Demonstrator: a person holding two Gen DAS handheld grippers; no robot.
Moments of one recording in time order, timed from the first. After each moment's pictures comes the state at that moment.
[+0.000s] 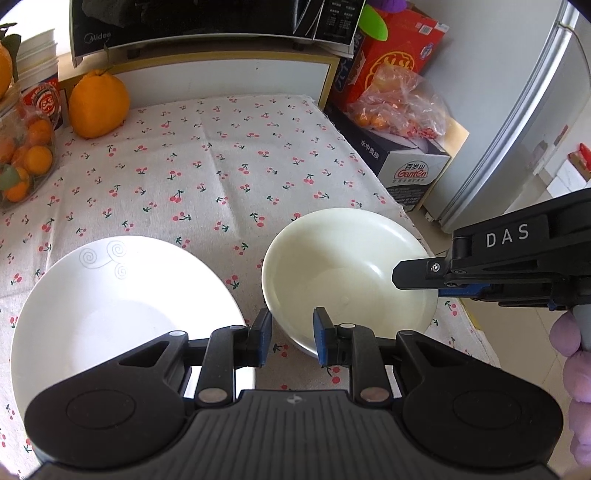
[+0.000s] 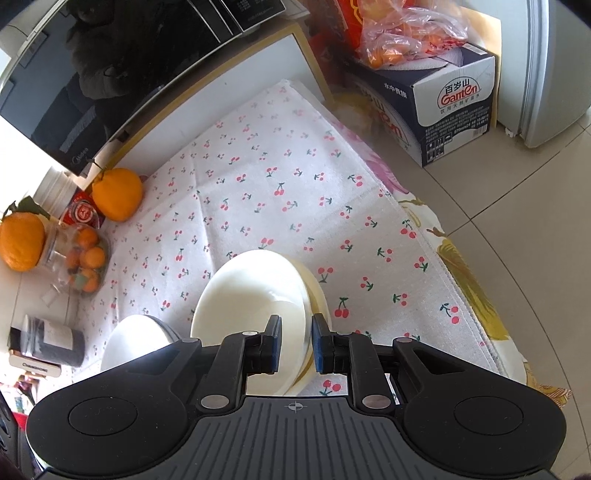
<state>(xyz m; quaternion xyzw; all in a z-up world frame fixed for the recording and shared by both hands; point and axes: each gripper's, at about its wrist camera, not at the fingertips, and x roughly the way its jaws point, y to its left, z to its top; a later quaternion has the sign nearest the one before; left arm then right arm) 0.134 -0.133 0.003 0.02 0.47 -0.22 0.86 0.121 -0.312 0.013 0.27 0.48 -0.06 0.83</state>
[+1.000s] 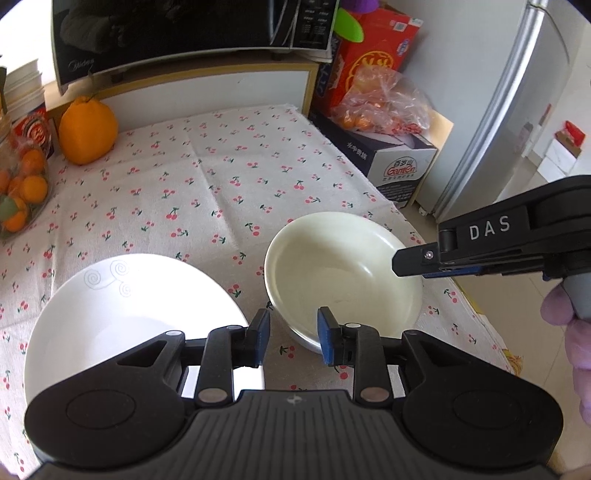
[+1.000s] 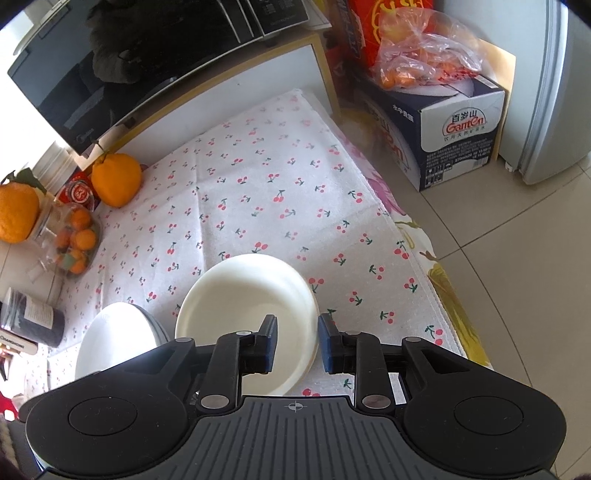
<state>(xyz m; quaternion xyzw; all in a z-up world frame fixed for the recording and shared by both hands) 0.125 -0.134 0.006 0.05 0.44 -0.25 0.86 0.120 -0.306 0.018 0.21 0.47 -0.05 0.86</state>
